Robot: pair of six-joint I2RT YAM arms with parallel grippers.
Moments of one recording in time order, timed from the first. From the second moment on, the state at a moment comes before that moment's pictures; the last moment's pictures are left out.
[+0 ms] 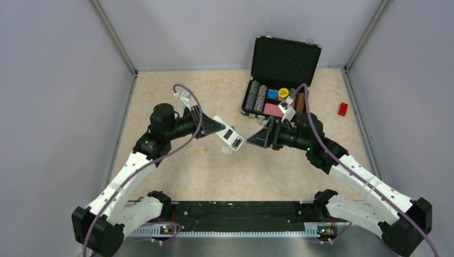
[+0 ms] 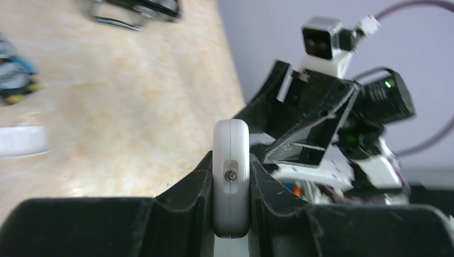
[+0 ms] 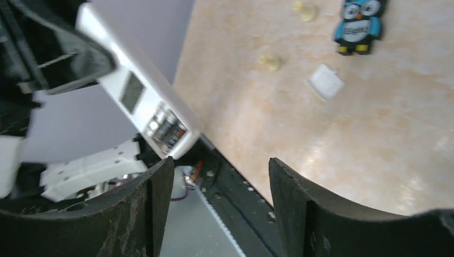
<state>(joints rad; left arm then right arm) -0.41 0.97 0.84 -0.12 0.63 -0.95 0.64 0.92 0.75 -0.17 -0.40 0.85</state>
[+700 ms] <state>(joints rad) -0.41 0.45 0.93 -0.82 -0.38 -0.90 0.96 1.74 1.15 -0.27 -0.05 0.31</state>
